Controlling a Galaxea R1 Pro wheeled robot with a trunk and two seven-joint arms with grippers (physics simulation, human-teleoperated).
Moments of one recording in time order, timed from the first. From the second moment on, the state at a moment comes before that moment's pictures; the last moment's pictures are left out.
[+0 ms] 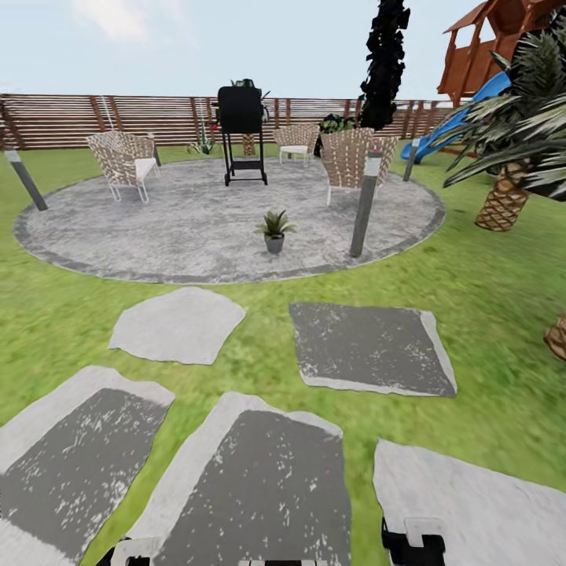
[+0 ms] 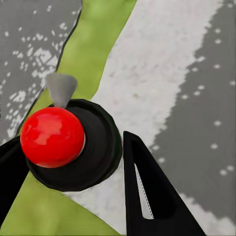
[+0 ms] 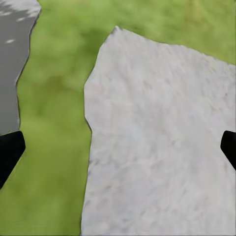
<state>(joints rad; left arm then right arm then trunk) -0.25 0.08 0.19 -0.36 -0.15 -0.35 0.09 -0.41 -0.02 -0.01 -0.09 0.12 -0.54 -0.26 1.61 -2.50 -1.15</state>
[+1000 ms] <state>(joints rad) -0.25 0.08 0.19 -0.36 -0.15 -0.35 0.09 -0.41 -0.03 -0.01 -0.09 0.12 -0.54 -0.26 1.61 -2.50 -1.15</state>
